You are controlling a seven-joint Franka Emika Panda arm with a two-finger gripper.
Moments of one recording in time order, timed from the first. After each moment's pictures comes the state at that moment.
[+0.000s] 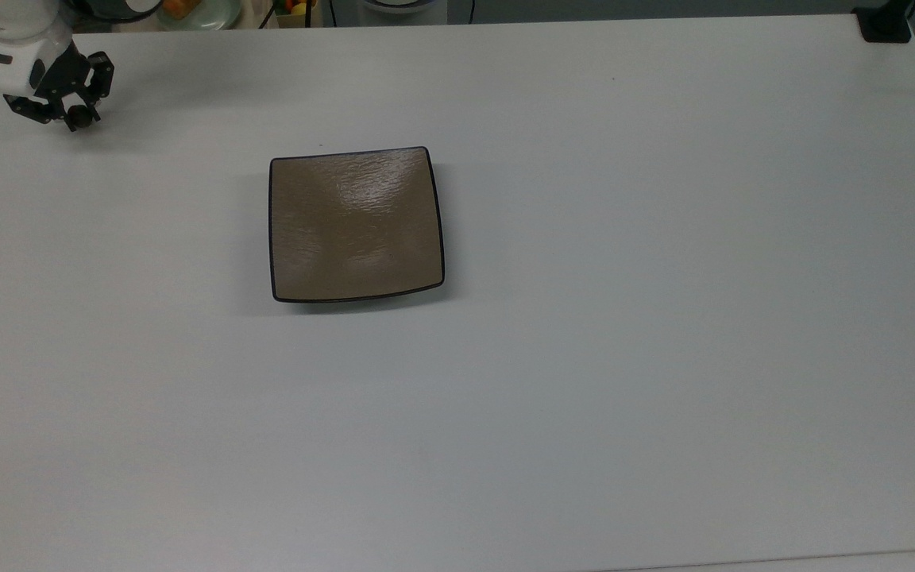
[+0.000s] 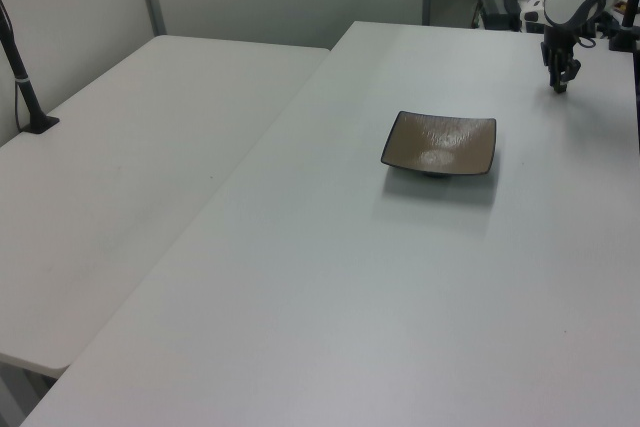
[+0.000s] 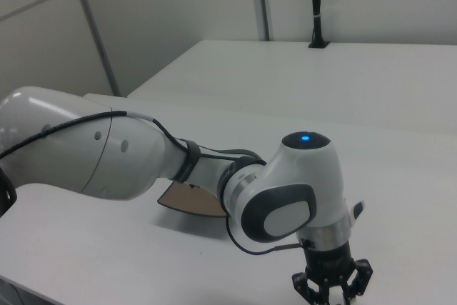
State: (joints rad) arm -0.46 0.29 -0.18 -2.00 -0.16 2.32 -1.23
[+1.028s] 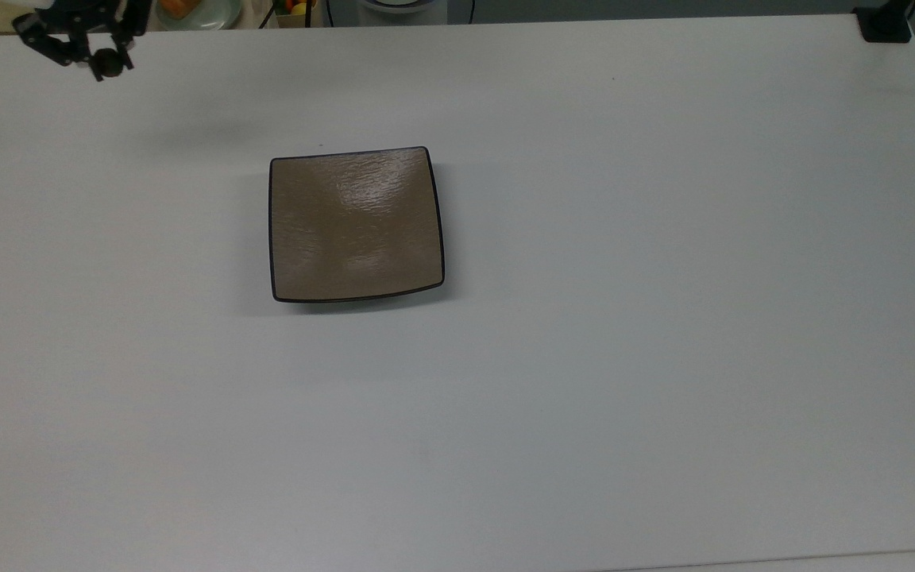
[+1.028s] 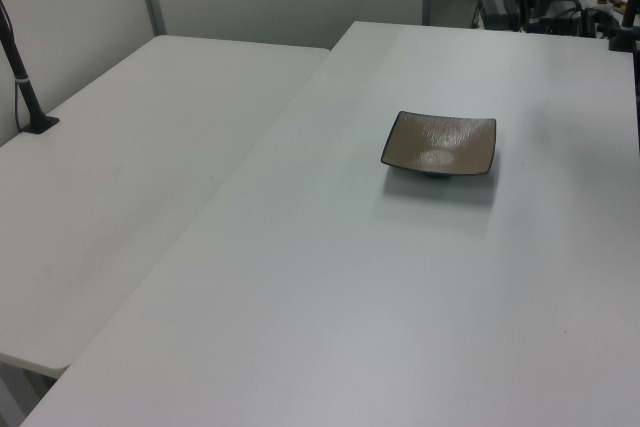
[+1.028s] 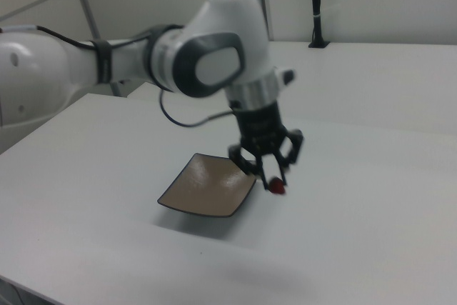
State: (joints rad) arm -0.35 0.06 0.00 -1.80 -0.14 1.89 -0.99
